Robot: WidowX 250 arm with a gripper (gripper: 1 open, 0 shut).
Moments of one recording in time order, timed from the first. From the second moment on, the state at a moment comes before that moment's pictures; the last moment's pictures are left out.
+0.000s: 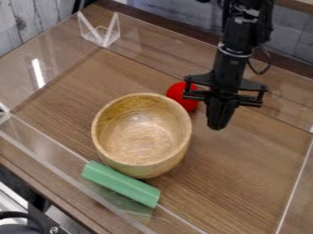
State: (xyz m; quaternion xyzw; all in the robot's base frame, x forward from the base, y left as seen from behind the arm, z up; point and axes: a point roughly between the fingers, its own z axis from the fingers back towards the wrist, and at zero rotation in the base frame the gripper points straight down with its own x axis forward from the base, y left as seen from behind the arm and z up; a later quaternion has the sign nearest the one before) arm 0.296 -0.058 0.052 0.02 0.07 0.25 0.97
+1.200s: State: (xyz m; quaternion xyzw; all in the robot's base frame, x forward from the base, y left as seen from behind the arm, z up) arm 0.305 -0.060 0.028 0.02 0.06 0.30 0.95
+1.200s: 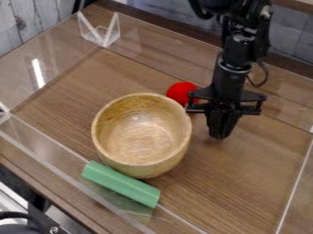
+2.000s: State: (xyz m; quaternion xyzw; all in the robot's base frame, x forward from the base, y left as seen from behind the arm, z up) arm 0.320 0.022 0.100 -0.05 0.03 0.36 0.93
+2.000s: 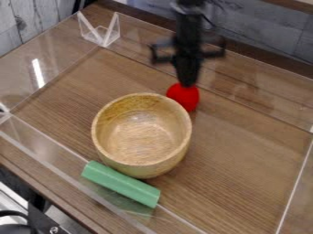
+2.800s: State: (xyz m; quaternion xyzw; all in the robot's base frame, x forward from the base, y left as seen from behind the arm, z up) arm 0.316 0.013 0.092 -0.07 0.03 0.42 0.90
